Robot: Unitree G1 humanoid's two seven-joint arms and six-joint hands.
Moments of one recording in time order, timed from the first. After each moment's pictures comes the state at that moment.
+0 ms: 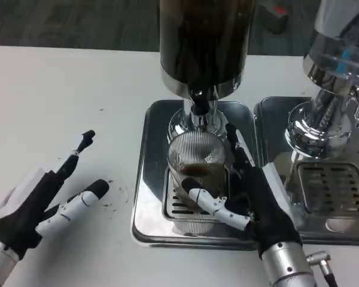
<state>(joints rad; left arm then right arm) -0.07 0.53 0.02 0.72 0.24 -0.84 -0.13 0.08 0.01 0.26 0.11 -0.33 -0.16 -0.14</state>
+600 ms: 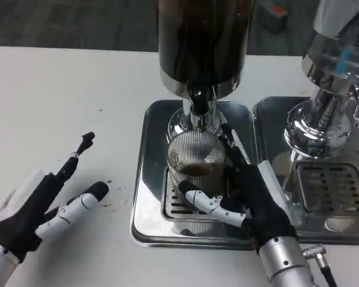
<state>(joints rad) -0.05 0.53 0.02 0.70 0.23 -0.84 -0.13 0.03 0.01 0.26 0.16 -0.32 -0.14 -0.12</state>
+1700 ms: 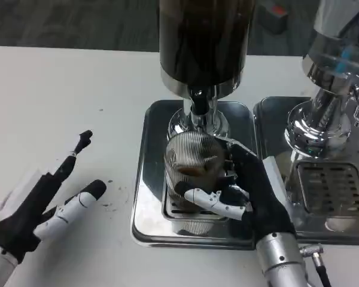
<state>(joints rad) -0.04 0.53 0.02 0.69 0.21 -0.84 -0.13 0.01 0.05 0.25 0.20 -0.32 -0.15 -0.21</state>
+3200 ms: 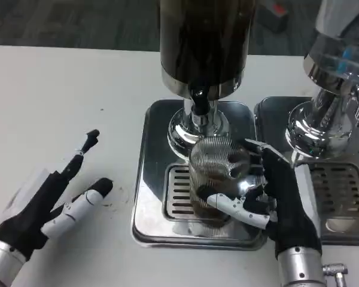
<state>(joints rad) -0.07 0.51 0.00 0.71 0.21 -0.84 -0.13 0.14 0.05 0.22 0.07 -0.39 -0.17 -0.31</state>
